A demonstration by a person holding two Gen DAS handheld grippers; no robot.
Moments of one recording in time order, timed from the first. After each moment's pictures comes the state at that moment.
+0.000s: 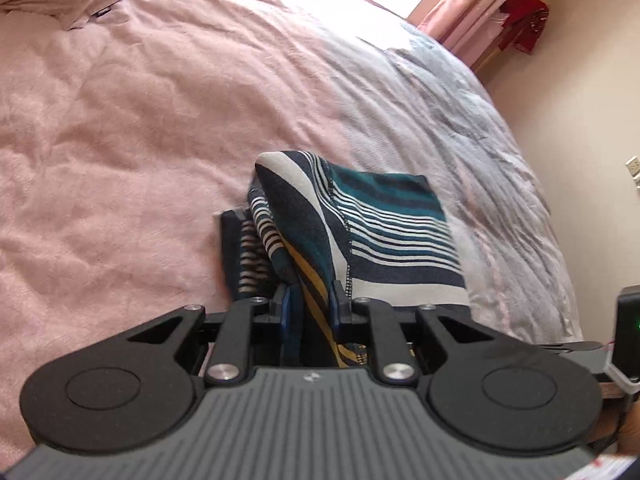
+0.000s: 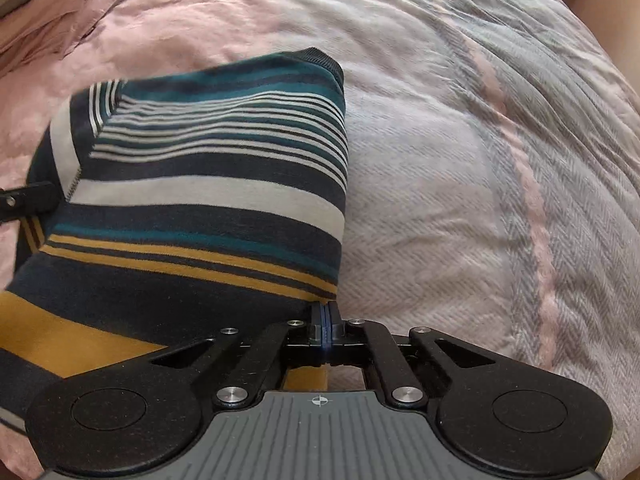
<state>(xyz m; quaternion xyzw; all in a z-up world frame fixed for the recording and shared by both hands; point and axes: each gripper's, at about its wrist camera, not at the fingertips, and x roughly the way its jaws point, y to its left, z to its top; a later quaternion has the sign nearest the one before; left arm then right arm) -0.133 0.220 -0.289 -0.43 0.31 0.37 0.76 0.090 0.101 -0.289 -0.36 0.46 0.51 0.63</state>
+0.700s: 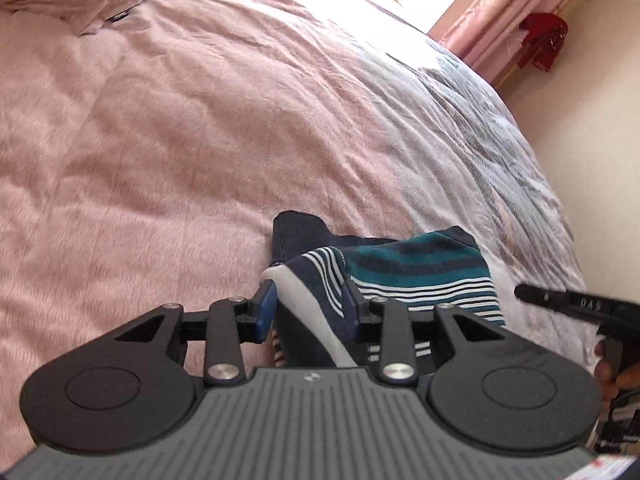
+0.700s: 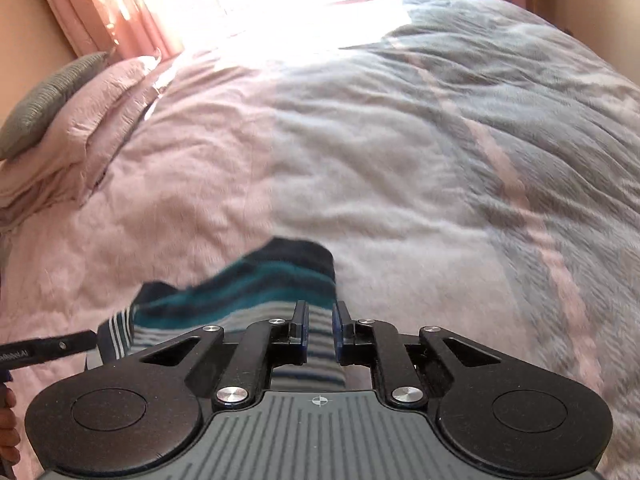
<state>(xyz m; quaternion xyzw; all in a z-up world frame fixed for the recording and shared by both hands) -0.134 0.290 -0.318 -0.41 0.30 0.38 0.77 0.159 0.172 -0.275 -0.18 0.43 0.58 0.67</state>
